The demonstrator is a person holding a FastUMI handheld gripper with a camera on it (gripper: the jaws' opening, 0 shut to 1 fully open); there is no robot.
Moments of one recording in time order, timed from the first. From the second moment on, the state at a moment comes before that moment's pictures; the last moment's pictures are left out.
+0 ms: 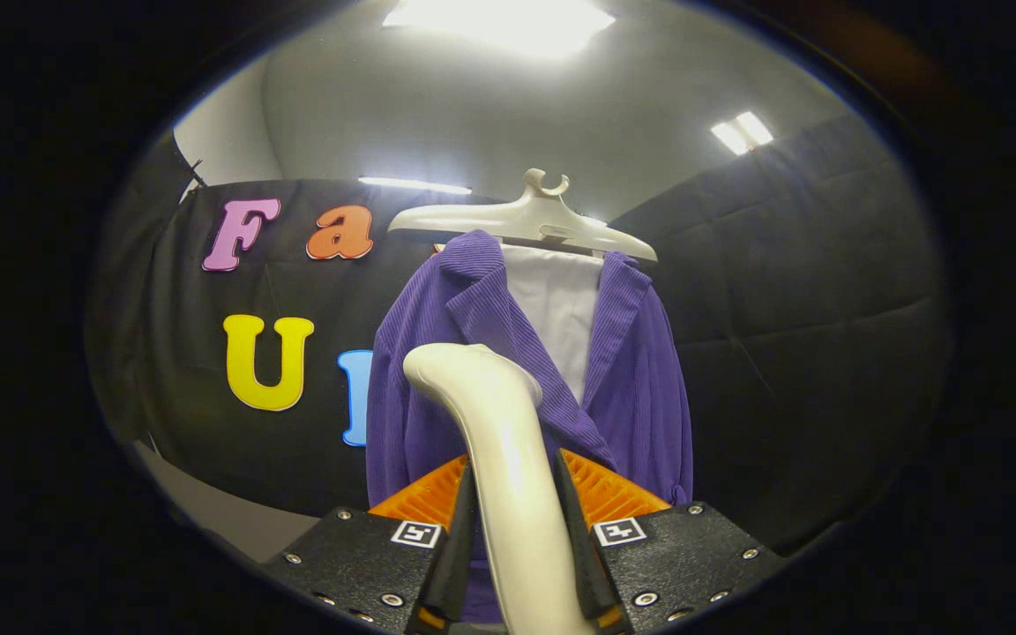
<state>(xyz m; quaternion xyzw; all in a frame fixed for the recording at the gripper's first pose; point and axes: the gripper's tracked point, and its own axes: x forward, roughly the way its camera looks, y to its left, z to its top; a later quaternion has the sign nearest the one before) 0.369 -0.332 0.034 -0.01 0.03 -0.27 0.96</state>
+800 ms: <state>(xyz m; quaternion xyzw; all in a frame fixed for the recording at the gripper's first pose) 0.314 -0.324 -0.093 0.01 0.14 -0.26 0.95</state>
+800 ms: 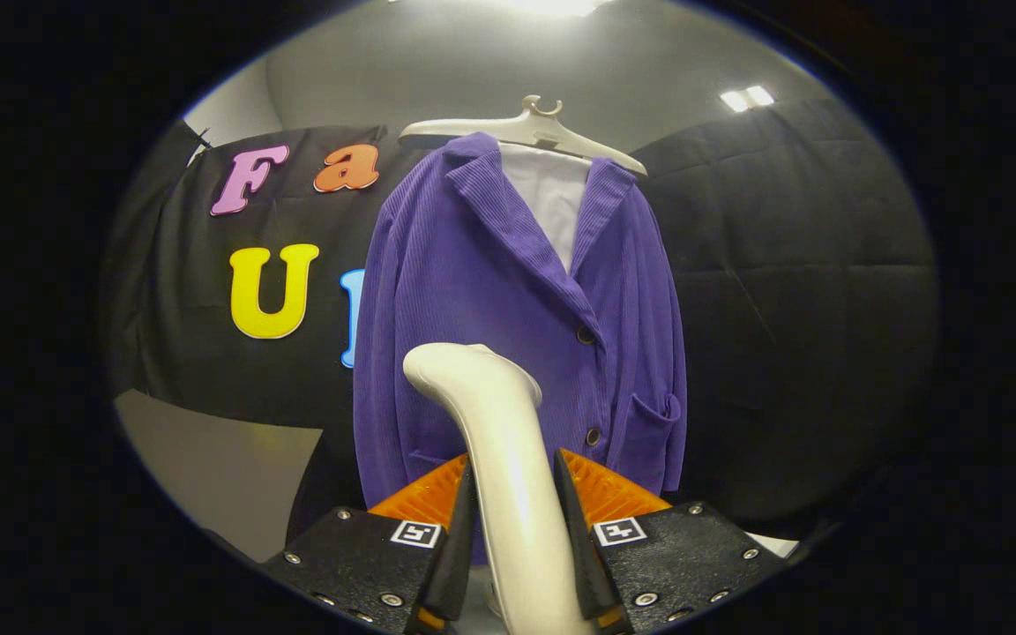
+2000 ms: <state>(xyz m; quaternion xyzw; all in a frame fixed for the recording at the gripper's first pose) 0.205 -0.301 -0.222 0.01 0.25 -0.24 0.94</state>
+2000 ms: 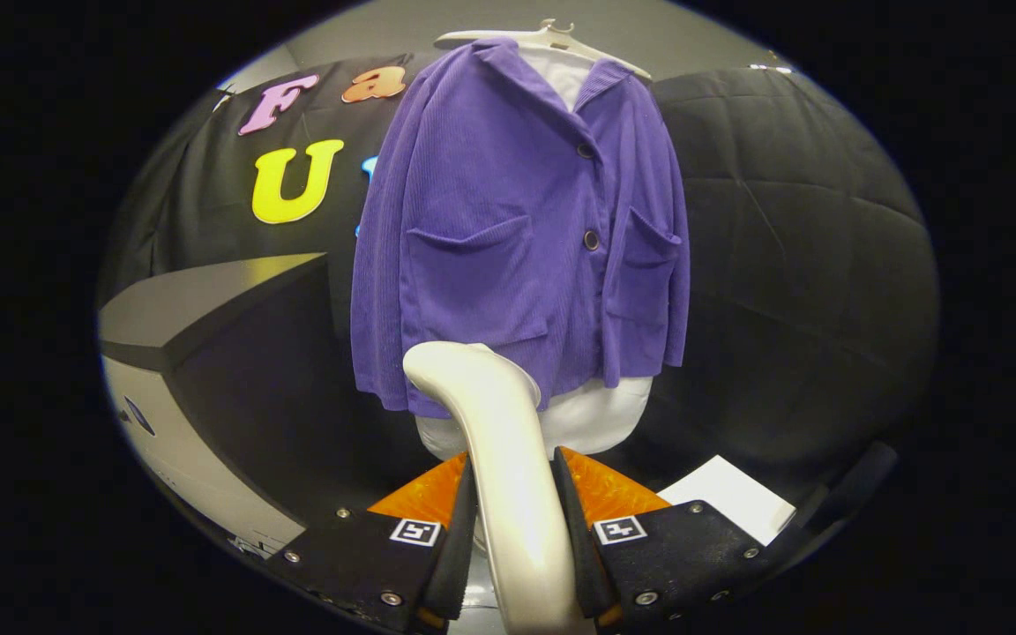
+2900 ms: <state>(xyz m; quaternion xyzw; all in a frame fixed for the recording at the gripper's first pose) 0.181 -0.332 0.026 0.00 0.03 -0.33 0.94</state>
